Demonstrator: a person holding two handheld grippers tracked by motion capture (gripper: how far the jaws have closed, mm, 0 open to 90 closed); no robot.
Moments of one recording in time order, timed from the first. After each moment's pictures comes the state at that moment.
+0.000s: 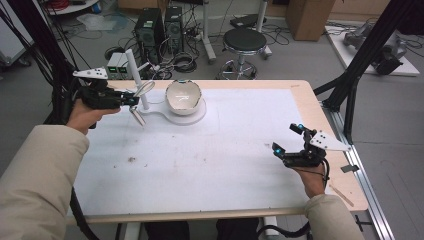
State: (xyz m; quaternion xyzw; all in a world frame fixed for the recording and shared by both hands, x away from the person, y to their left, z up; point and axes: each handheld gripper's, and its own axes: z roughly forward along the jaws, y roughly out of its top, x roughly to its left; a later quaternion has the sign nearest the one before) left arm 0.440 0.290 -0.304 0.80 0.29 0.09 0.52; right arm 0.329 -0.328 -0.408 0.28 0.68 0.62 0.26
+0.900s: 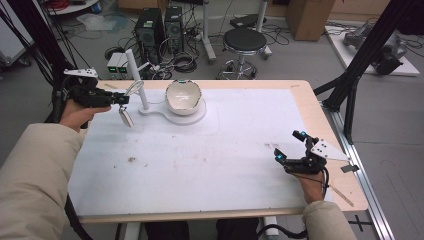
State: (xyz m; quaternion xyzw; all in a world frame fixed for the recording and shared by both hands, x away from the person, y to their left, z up) left arm 0.456 0.323 -0.321 0.79 0.34 0.07 0.51; right arm 0.321 -0.336 -0.434 0.30 0.67 0.62 0.28
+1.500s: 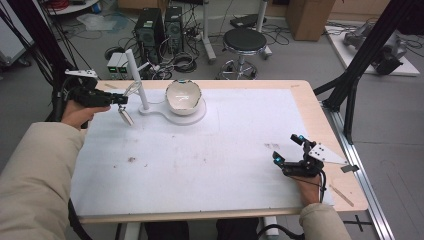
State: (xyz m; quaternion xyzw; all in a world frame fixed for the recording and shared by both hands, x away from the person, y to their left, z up) left arm 0.468 0.332 -0.334 0.78 0.36 0.06 0.51; right arm 0.320 -0.335 -0.450 0.31 0.66 0.63 0.27
